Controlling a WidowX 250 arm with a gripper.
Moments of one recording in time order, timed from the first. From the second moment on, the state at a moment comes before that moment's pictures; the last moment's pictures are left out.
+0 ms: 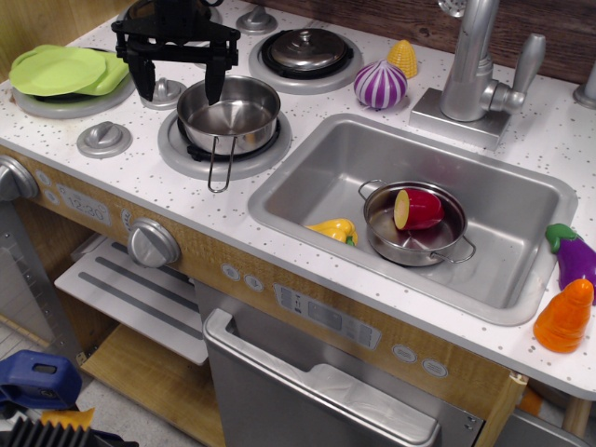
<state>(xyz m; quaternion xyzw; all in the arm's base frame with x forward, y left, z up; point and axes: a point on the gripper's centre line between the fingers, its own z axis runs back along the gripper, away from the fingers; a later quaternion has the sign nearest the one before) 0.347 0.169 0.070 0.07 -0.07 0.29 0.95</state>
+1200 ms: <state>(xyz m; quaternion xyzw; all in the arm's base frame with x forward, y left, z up) 0.345 0.169 0.036 0.04 -0.04 0.30 0.95</state>
